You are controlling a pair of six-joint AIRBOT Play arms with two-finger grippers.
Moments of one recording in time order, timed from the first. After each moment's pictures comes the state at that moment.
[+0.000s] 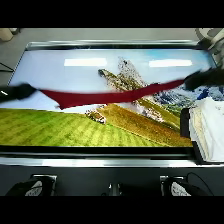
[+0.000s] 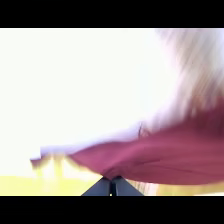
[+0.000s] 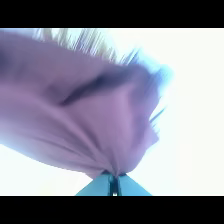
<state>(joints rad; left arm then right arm) 0.17 -0.90 1.26 1.04 -1.11 -1.44 -0.24 -1.18 1.53 -1.11 1.15 0.72</state>
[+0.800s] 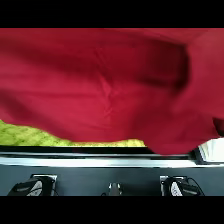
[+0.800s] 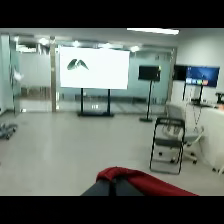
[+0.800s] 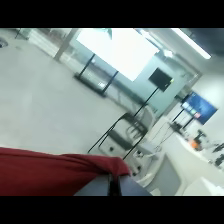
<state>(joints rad) 0.17 -0.77 1.87 1.16 -0.97 -1.47 -0.24 -0.75 1.79 -1.16 0.98 0.74</state>
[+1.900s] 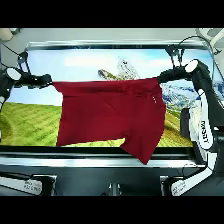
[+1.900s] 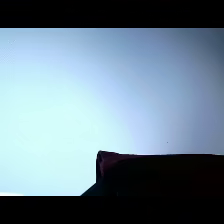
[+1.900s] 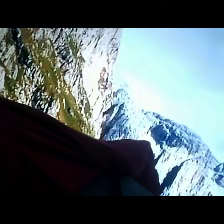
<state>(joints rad) 0.13 -1.64 1.53 1.24 -0.88 -1.52 -0.08 -1.79 1.73 -1.15 0.89 0.86</state>
